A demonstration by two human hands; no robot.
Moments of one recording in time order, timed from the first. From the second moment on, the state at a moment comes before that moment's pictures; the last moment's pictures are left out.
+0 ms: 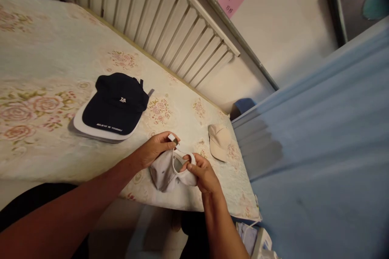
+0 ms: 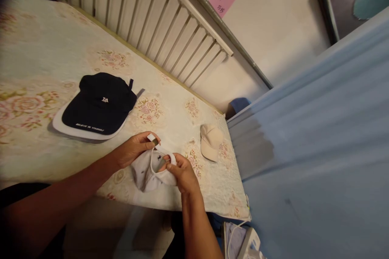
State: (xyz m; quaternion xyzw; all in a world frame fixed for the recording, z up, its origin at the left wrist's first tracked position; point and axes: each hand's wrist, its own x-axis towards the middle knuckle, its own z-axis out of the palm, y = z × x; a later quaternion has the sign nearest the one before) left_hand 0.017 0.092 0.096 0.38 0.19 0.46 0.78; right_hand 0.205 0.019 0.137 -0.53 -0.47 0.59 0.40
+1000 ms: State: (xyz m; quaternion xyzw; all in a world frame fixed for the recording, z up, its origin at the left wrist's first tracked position) left_hand 0.003 0.098 0.106 0.45 0.23 0.43 0.75; right_hand 0.218 0.031 0.155 -0.51 -0.53 0.62 0.29
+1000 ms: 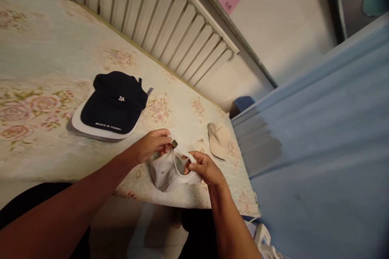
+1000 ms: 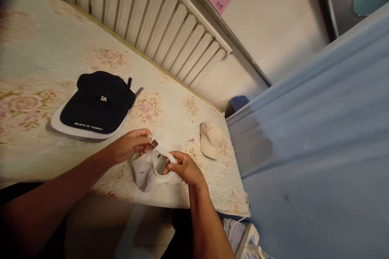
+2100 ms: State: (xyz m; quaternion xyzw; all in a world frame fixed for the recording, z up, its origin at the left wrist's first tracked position) left_hand 0.000 0.106 0.096 0.74 0.25 0.27 0.56; right_hand 0.186 0.022 0.155 -0.63 -0.67 0.25 0.30
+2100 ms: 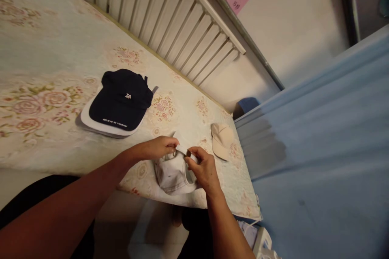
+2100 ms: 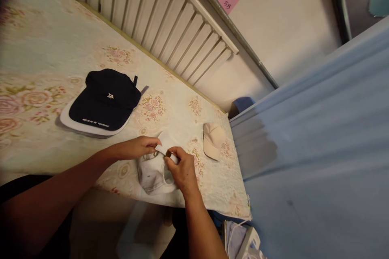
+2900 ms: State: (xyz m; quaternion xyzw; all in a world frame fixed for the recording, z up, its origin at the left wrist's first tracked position) left_hand 0.003 0.099 0.099 0.60 0.23 0.32 0.70; right_hand 0.178 0.015 0.157 -0.64 -0.71 0.15 0.25
